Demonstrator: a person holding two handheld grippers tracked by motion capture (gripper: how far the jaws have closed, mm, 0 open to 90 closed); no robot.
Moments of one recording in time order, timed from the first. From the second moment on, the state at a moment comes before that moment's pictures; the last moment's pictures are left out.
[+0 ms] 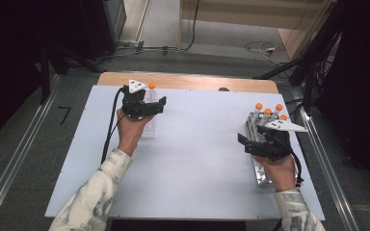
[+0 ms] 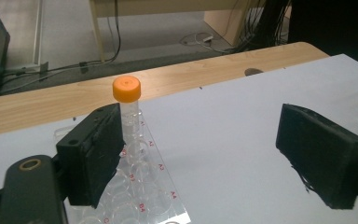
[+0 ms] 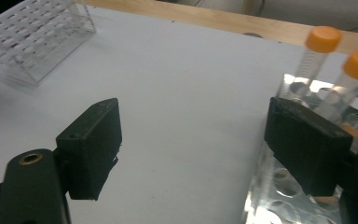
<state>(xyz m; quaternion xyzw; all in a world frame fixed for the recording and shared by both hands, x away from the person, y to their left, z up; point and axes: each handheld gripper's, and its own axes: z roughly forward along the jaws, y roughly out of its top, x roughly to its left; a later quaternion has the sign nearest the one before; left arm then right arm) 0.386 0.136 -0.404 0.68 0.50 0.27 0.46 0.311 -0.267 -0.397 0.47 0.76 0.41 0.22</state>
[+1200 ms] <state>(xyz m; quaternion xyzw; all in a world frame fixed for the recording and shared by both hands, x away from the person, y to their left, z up) 0.369 0.126 -0.414 0.69 0.48 0.26 0.47 0.362 -0.381 -0.433 0.52 0.71 0.41 0.24</state>
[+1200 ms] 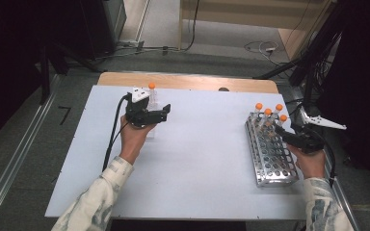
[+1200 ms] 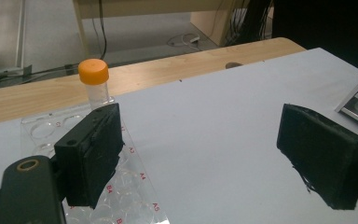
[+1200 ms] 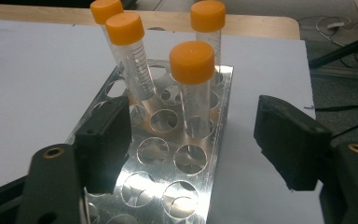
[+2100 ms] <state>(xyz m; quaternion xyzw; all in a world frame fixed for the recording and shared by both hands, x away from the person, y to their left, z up) 0.367 0.127 -0.416 0.69 0.49 0.26 0.47 0.380 -0.380 -0.448 0.48 0.73 0.40 0.26</state>
